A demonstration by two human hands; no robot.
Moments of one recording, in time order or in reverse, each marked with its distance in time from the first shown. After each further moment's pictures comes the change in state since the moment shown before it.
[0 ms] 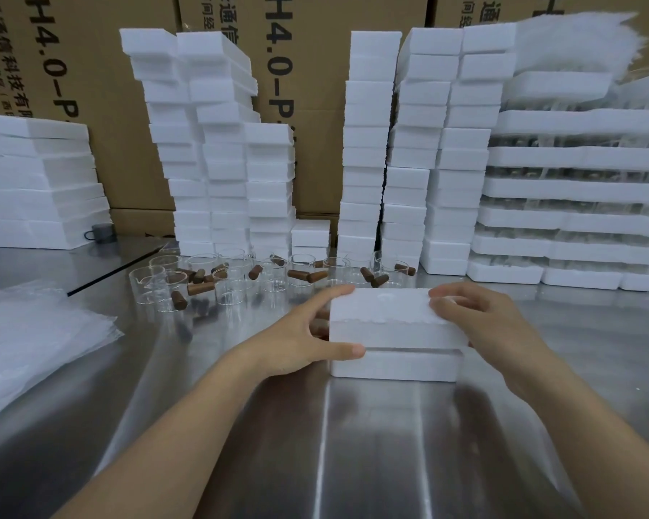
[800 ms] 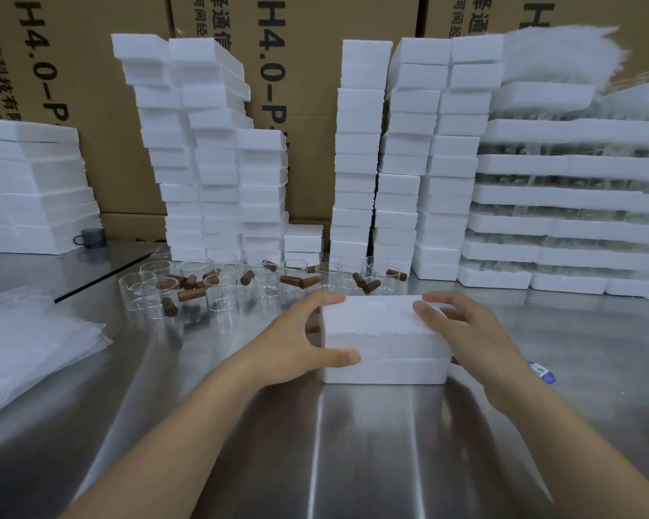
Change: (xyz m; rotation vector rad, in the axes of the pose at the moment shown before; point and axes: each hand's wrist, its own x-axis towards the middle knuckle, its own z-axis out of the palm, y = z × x) left_hand -0.005 0.007 0.006 0.079 0.102 0.028; right_hand -0.002 0.012 0.007 0.013 0.020 0.035
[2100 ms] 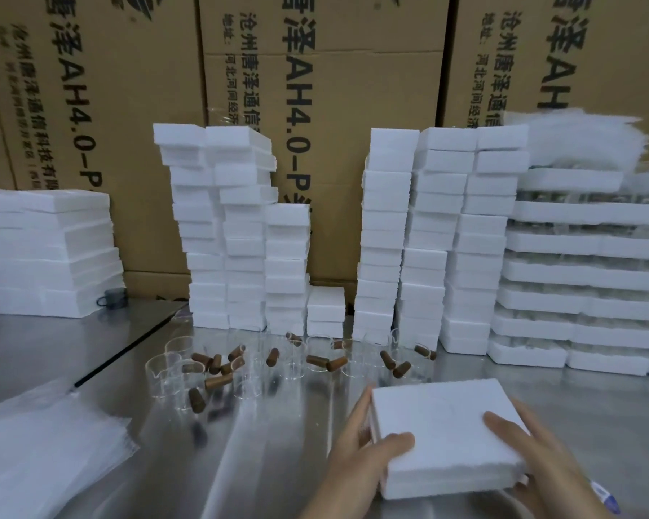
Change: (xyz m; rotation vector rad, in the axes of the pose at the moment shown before) left_hand 0.005 0.042 0.035 -0.839 0.121 -0.394; right_hand 0.005 -0.007 -0.007 0.464 0.034 0.196
